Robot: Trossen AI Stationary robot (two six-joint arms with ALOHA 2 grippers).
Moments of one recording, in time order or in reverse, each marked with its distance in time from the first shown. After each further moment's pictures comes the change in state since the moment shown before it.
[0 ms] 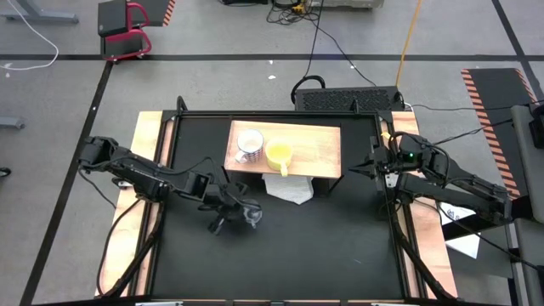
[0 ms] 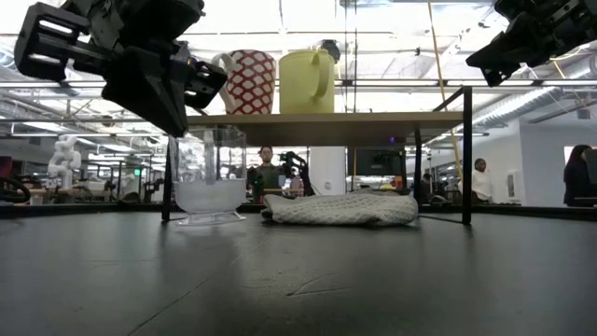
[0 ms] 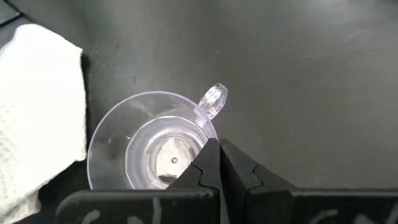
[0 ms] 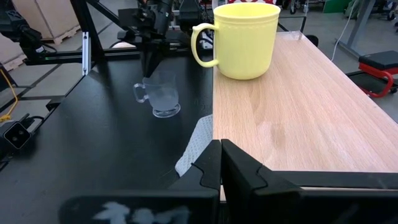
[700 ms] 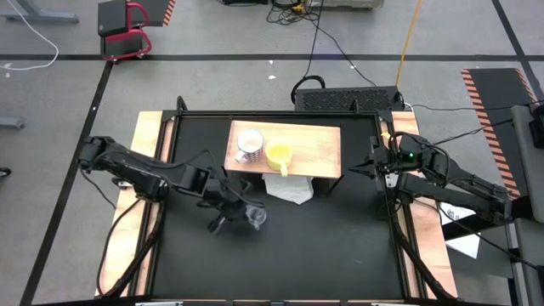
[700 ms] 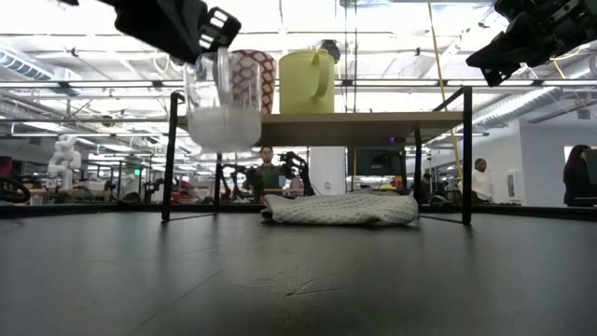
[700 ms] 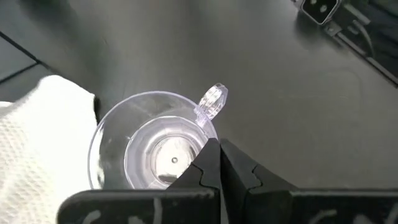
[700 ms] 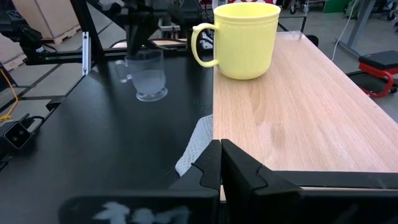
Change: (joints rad) left arm 0.001 -0.008 0.216 -0.201 0.059 0.007; right arm 0.000 0.000 0.000 0.000 0.000 0.000
